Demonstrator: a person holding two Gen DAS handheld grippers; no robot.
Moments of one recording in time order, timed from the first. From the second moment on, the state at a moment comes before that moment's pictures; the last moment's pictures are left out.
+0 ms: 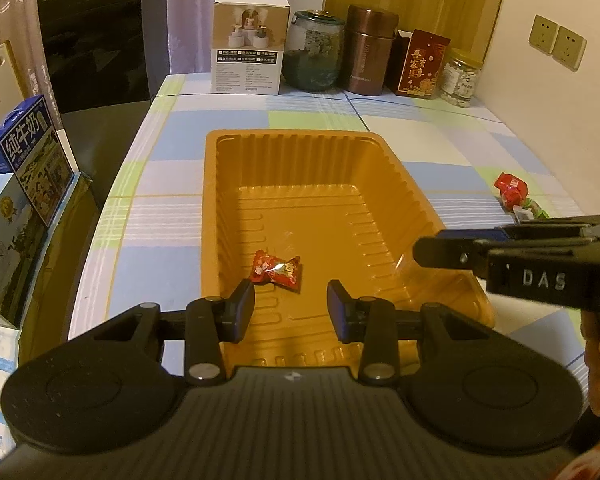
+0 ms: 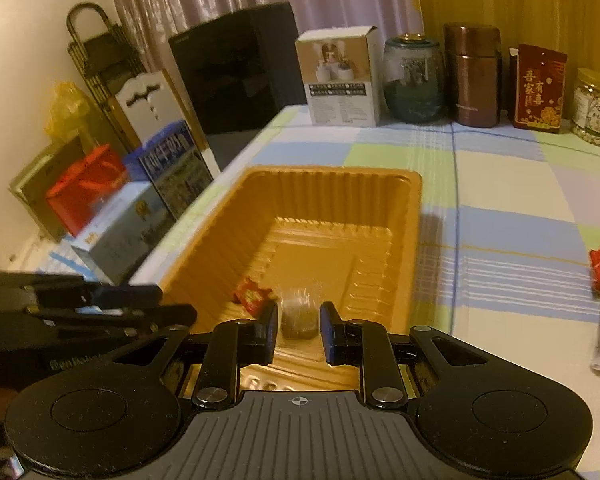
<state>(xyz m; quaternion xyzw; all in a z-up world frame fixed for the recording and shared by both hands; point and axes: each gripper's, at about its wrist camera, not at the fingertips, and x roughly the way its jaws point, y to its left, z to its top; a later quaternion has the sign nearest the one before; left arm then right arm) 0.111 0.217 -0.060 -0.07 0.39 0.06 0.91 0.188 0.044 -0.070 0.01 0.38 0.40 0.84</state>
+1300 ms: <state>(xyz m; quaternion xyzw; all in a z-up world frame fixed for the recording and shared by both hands) 0.091 0.095 0.004 -0.04 0.36 0.00 0.93 0.138 -0.150 0.011 0.07 0.32 0.24 0.91</state>
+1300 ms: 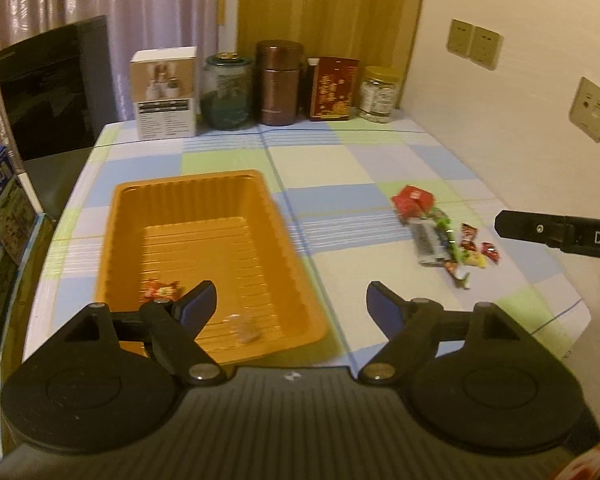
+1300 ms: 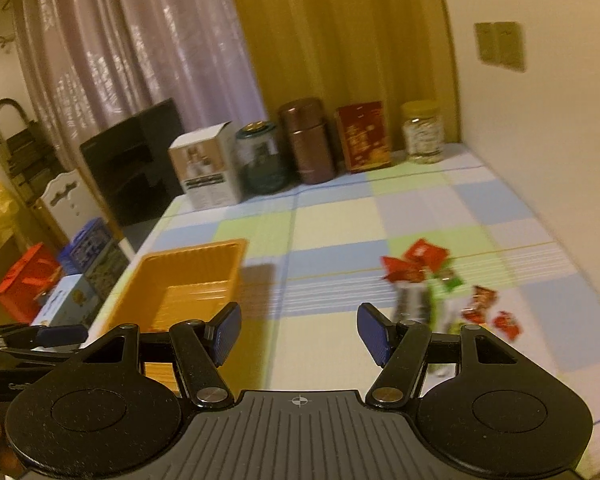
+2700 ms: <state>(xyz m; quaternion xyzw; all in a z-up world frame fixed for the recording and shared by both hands) 0.201 -0.042 -0.067 -0.01 0.39 -0.09 0.92 0.213 -0.282 -0.090 0.05 0.40 0.11 0.91</state>
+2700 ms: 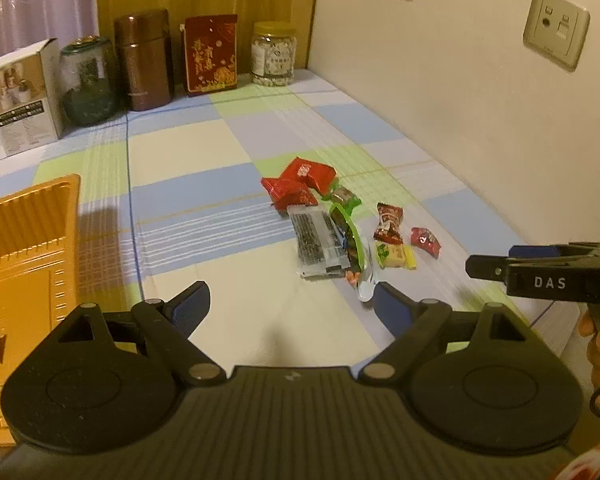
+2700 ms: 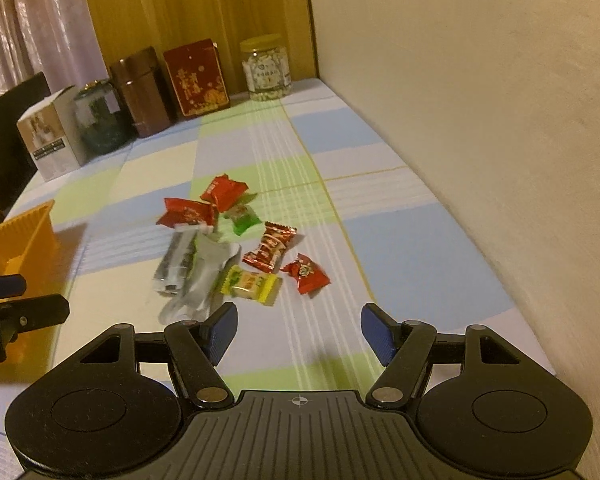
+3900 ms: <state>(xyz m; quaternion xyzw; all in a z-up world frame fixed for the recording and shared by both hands) 0.256 -0.039 -0.118 -0.04 0.42 -0.09 0.90 0.281 -0.276 -0.154 -0.03 0.37 0.18 0.91</state>
